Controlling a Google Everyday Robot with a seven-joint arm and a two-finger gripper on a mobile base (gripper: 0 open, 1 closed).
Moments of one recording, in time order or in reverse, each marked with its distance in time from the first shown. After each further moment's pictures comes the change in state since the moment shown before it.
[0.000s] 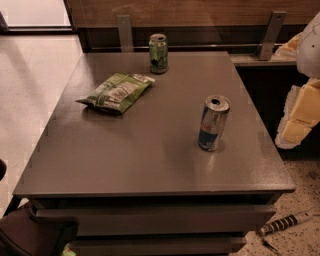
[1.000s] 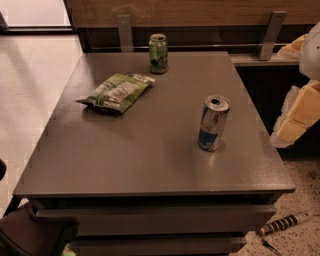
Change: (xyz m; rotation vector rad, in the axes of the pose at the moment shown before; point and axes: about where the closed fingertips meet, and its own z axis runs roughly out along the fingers) arm 0.000 -0.003 0.004 0.018 -0.081 0.058
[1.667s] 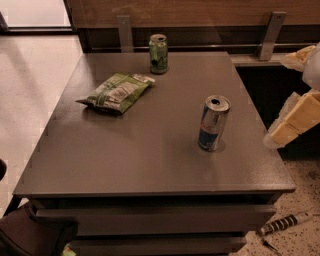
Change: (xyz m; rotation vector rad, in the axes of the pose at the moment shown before) arm 0.002 -0.002 0.016 0.011 -0.170 0.090
